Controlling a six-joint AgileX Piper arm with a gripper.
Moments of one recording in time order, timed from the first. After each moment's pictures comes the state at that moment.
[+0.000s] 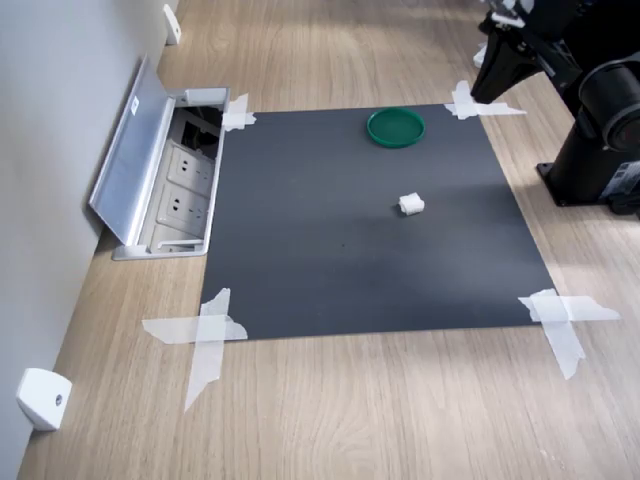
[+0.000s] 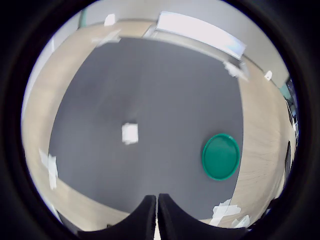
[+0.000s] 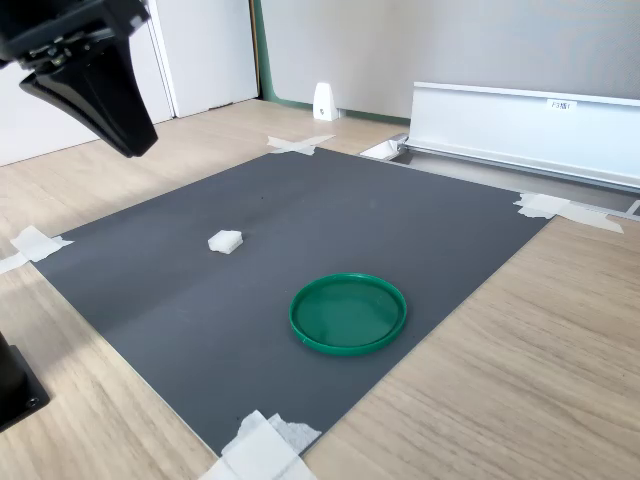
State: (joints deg) arm -3.0 45.8 -39.7 -3.2 62.4 -15.8
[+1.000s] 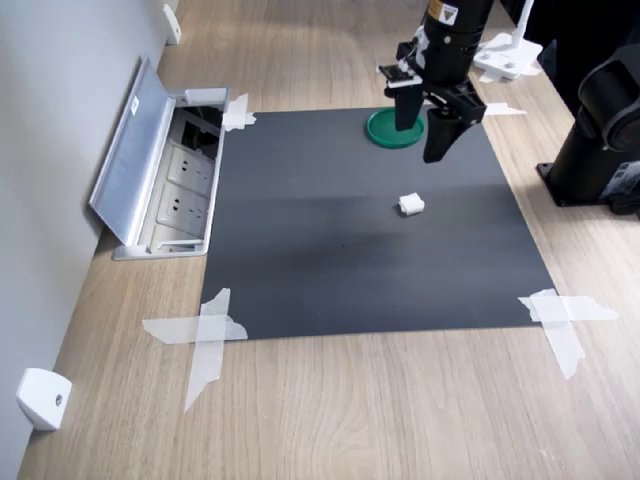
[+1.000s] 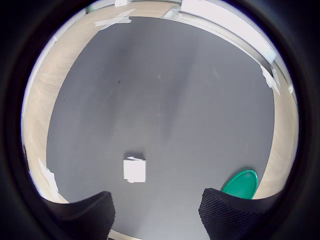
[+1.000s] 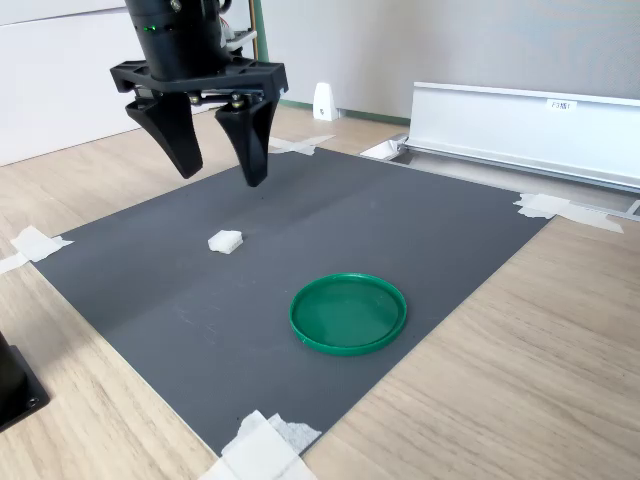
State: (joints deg) arm -1.1 72.3 -45.0 1.7 50.5 -21.7
